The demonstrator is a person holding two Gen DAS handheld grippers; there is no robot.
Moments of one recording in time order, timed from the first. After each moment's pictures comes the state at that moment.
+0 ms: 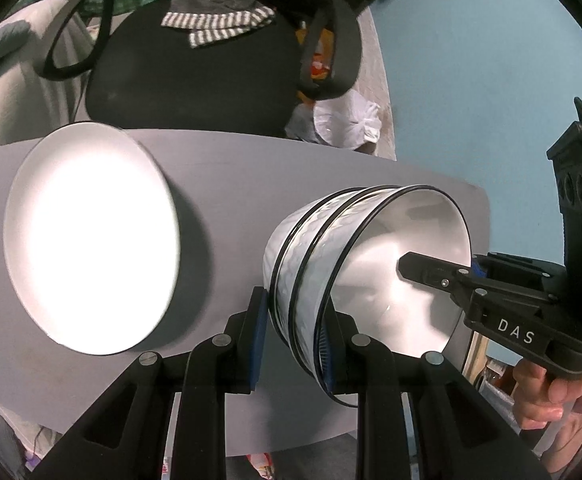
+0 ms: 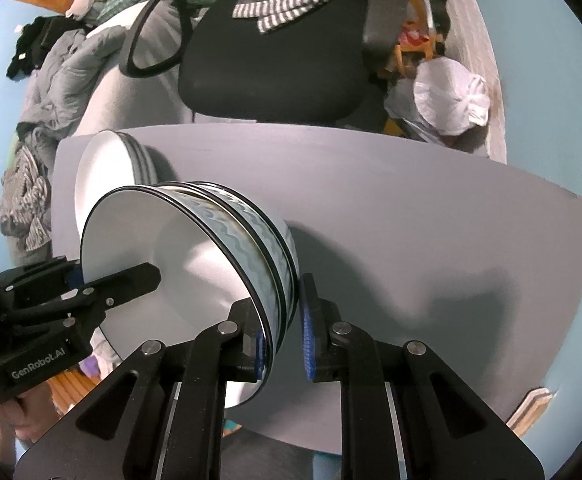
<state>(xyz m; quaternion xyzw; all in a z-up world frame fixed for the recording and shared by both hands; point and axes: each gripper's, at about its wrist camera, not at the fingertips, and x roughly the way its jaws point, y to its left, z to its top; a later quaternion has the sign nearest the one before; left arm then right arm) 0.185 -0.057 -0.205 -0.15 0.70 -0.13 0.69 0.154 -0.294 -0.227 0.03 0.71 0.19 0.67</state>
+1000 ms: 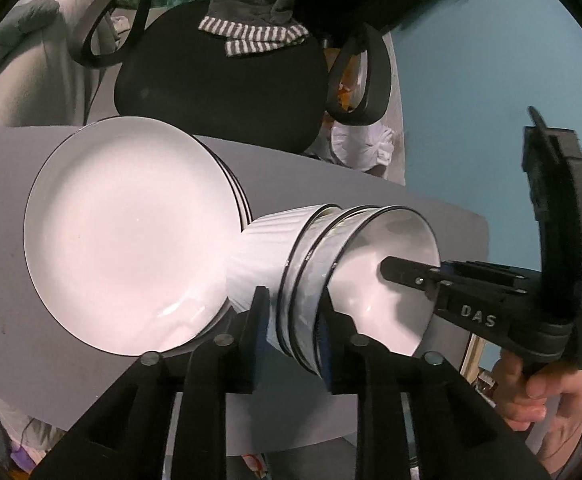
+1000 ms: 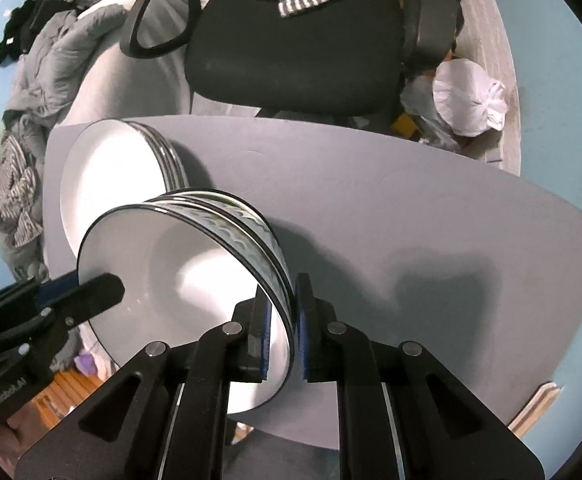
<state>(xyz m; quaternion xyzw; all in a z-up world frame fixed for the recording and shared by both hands) 0.192 0.003 -0.202 -0.19 0.69 -0.12 0.69 0.168 -0.234 -0.248 0.02 0.74 0.17 0.66</state>
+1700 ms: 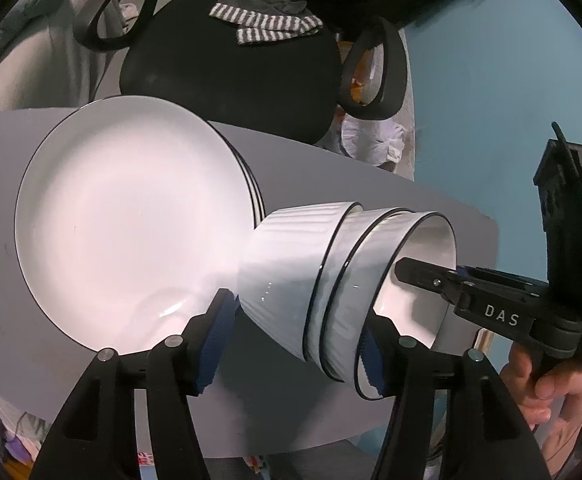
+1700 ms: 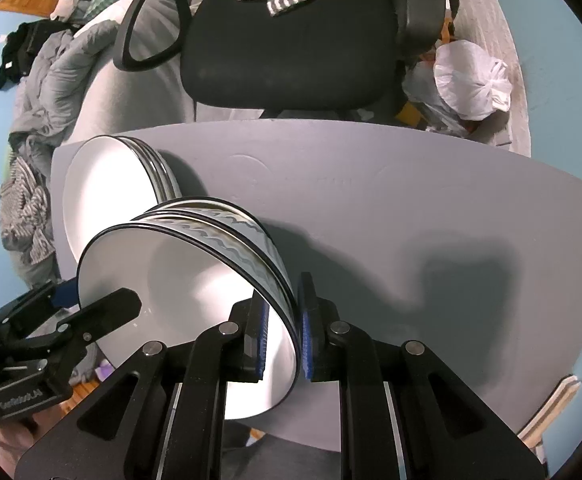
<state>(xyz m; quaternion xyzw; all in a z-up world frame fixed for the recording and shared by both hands) 0.188 0.009 -0.215 -0.20 0.70 -0.11 0.68 0.170 -0.244 -0.257 0.06 0.74 0.17 0.65</state>
